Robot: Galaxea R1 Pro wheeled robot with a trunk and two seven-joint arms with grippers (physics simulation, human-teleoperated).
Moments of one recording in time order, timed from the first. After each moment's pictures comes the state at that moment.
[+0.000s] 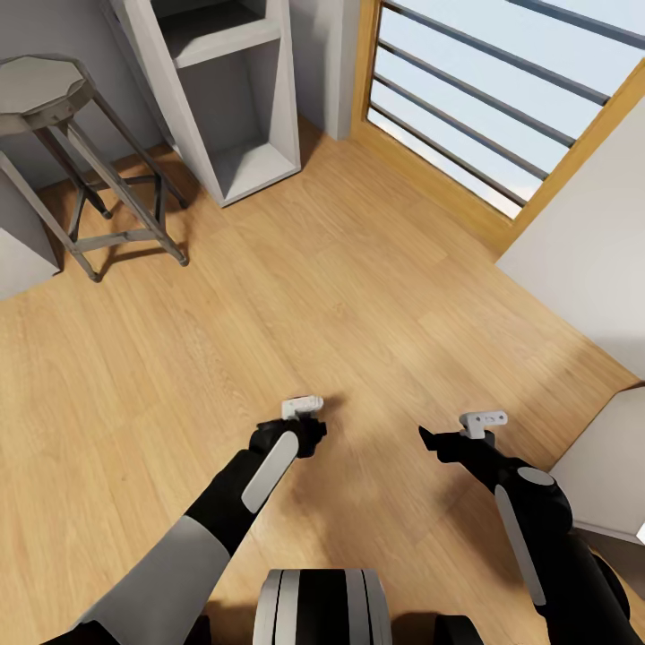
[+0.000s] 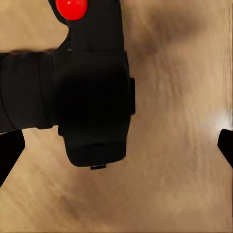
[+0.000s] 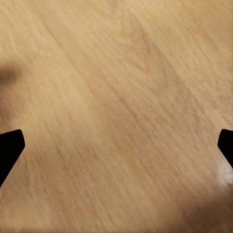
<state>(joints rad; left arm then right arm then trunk) -0.75 -0.17 -0.45 -1.00 0.72 0.61 0.60 -0.35 -0.07 -0.06 -1.61 0.00 0.67 0.19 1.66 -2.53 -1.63</state>
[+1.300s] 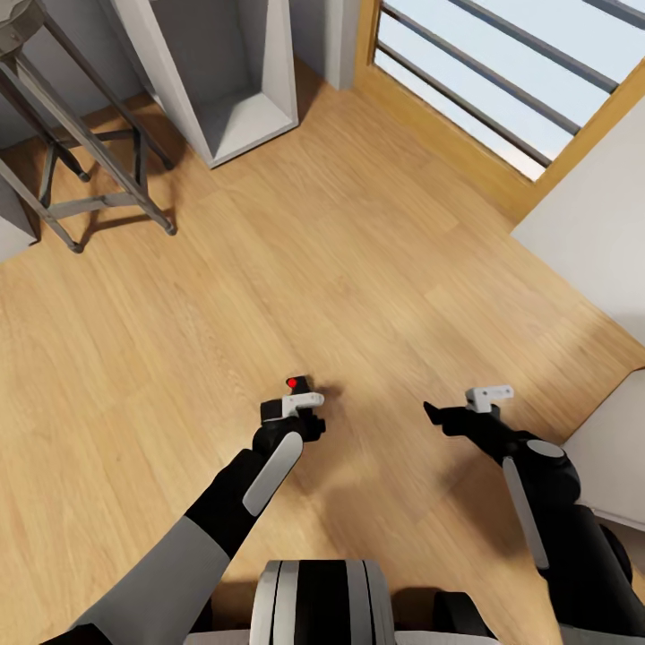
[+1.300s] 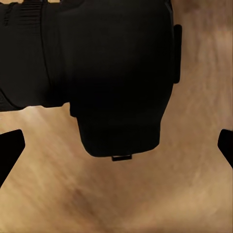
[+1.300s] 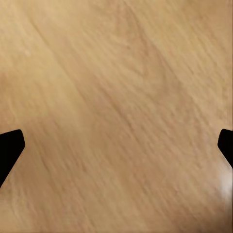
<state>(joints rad) -0.75 -0.16 -0.50 -1.06 0.72 0.62 0.69 -0.44 -0.10 -0.08 -1.62 0.00 0.69 0.23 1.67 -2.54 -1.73</state>
